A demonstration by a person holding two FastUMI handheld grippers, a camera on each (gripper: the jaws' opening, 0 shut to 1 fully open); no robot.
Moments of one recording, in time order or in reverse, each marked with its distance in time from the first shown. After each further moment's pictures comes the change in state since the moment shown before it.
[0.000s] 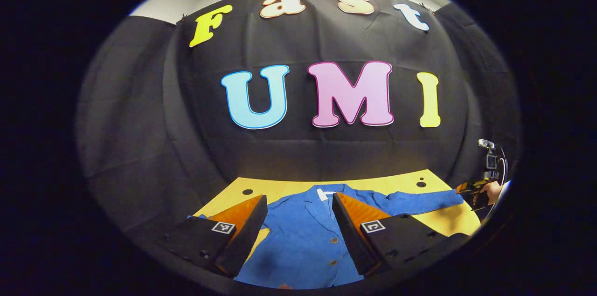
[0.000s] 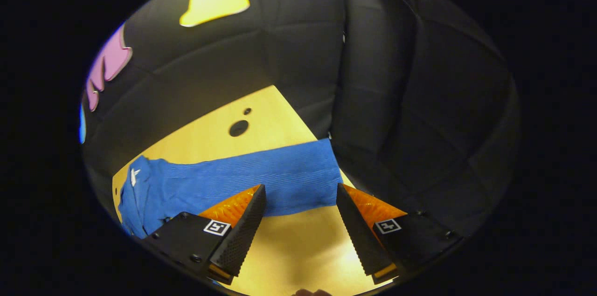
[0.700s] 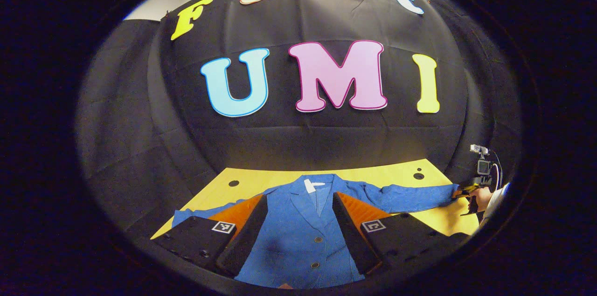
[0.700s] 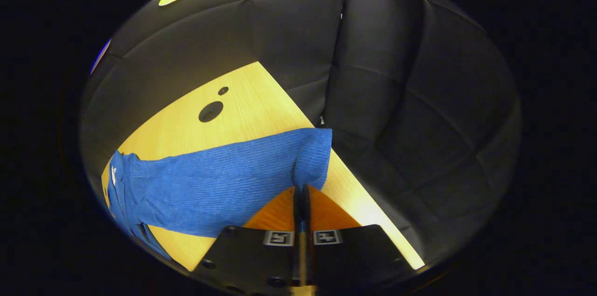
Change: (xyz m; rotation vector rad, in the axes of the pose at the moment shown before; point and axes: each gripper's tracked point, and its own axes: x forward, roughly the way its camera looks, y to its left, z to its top) left arm 0.034 -0.058 -0.002 0.031 0.049 -0.062; right arm 0.045 0.004 -0.008 -0.006 0.060 -0.056
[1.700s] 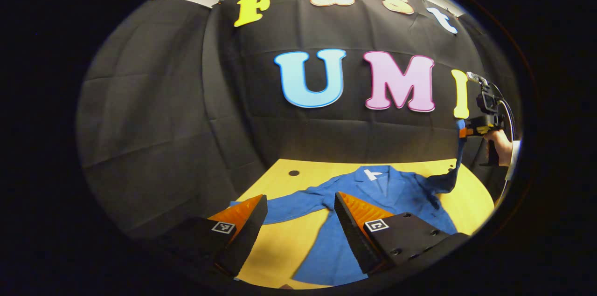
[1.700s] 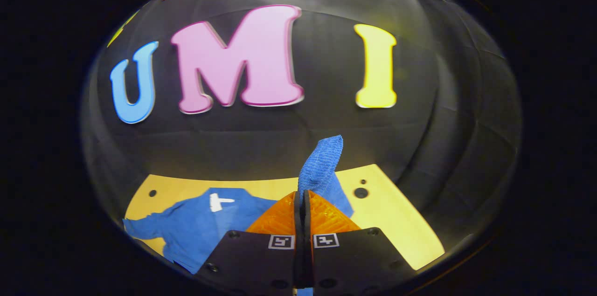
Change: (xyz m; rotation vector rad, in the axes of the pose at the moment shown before) left arm -0.095 0.275 -0.098 -0.115 0.009 0.193; right arm -0.287 0.362 0.027 -0.290 -0.477 0.323
